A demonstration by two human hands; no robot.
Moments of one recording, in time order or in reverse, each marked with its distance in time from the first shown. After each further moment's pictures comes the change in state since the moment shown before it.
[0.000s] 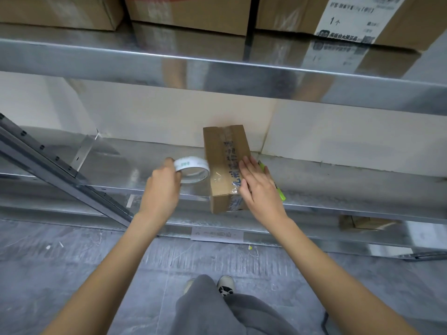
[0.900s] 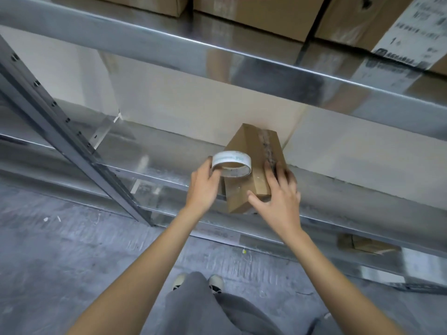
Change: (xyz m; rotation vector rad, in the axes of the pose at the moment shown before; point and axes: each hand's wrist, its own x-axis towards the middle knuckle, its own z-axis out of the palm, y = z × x) left_hand -0.011 0.034 0.035 -0.616 0.033 -0.138; right_hand -0.005 -0.020 -0.015 -0.151 -0.039 0.253
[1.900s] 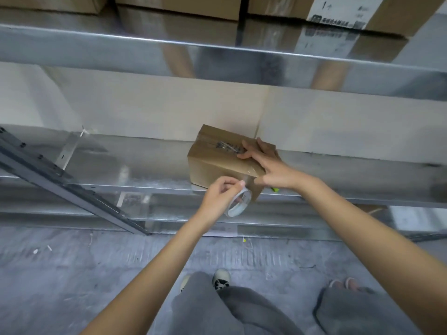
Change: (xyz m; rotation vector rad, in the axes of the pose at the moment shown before) left_hand -0.044 0.028 0.048 -0.235 -0.452 -0.301; right_hand 0.051 0.053 -0.042 0.242 -0.586 -0.206
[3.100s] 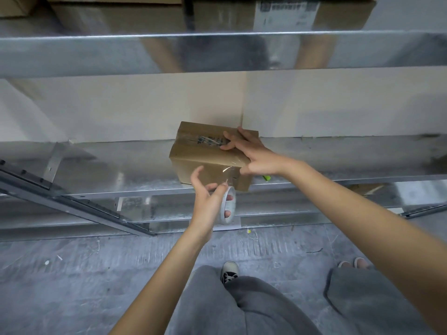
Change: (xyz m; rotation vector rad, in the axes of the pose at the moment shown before) left_hand -0.020 -0.004 0.023 -0.206 0.121 -0.024; right_hand 0.010 0.019 0.001 0.066 -0.012 -0.084
